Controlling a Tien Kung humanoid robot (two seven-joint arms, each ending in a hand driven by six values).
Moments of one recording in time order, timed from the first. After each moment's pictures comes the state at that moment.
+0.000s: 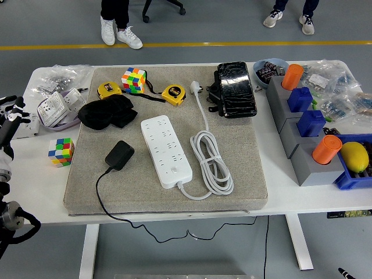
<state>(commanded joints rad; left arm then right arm) -0.08 0.36 -1.26 -1.26 0.69 0.44 -0.48 0.10 -0.23 0.62 0.28 -0.23 -0.08 0.00</state>
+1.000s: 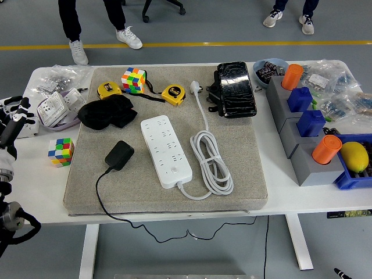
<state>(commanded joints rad) -0.09 0.38 -1.22 -1.28 0.68 0.44 -0.47 0.13 -0.22 0.49 0.26 -0.15 -0.08 0.00</state>
